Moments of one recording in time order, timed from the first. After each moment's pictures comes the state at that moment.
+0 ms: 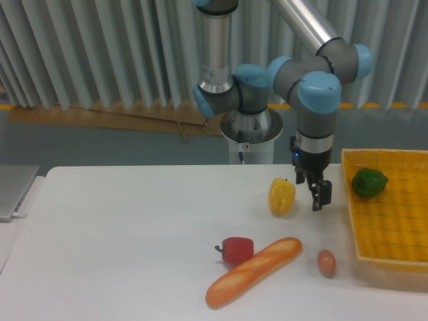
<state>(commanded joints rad) 2.71 -1.74 -1.66 -1.46 1.58 1.90</state>
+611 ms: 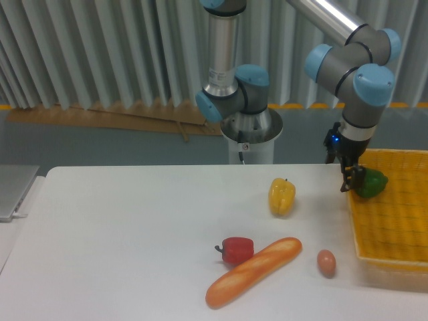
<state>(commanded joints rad) 2.80 -1.72 -1.64 -1.40 1.57 1.94</state>
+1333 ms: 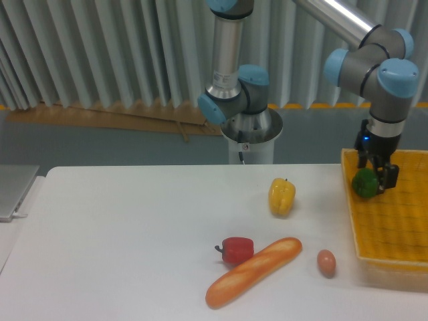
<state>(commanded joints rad) 2.91 -1.77 -1.65 -1.22 1.58 2.17</state>
